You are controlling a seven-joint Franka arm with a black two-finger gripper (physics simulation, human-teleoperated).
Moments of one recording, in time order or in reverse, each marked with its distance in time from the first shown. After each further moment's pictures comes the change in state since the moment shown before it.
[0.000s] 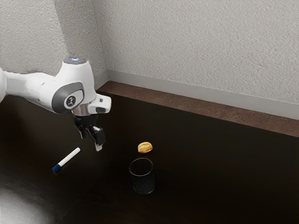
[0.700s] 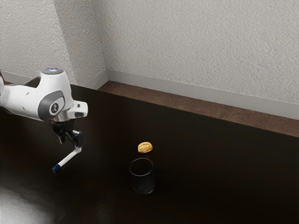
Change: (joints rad) arm 0.172 0.101 0.050 -0.028 0.000 0.131 0.047
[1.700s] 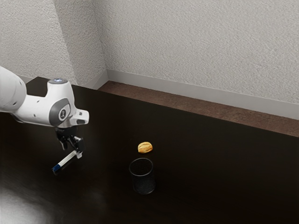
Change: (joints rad) arm 0.004 0.250 0.061 0.145 -0.090 0.048 0.142
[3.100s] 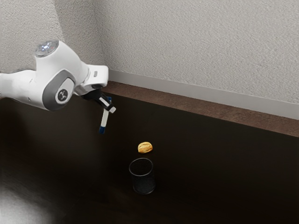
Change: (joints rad) arm -0.005 -0.507 -0.324 -0.183 -0.056 0.279 -0.005
